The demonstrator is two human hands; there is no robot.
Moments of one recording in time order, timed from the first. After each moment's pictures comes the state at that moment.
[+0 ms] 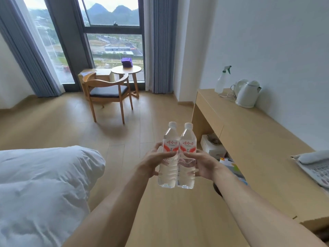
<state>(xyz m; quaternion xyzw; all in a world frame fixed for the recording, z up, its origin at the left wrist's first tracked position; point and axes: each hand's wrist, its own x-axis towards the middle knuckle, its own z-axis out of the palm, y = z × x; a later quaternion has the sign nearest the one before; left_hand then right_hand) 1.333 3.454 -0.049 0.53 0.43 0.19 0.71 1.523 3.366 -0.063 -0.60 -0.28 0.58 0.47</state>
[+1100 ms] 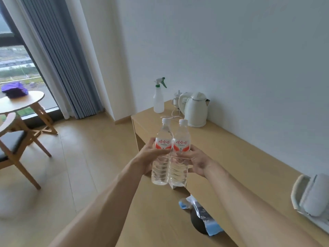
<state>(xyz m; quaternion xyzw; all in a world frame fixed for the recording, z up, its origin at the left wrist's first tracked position) 1.804 3.804 -0.036 0.63 0.24 0.05 0.74 1.924 3.646 -0.062 -0.66 -0.12 0.43 0.61</state>
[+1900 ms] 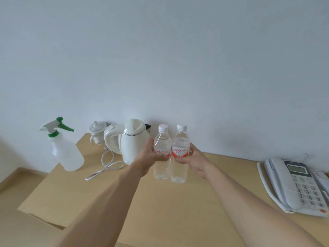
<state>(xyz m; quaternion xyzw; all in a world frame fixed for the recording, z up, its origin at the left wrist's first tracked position) 2.182 3.849 -0.070 0.71 0.00 -0.18 0.68 2.172 3.643 -0.096 -0.70 0.10 0.15 0.69</state>
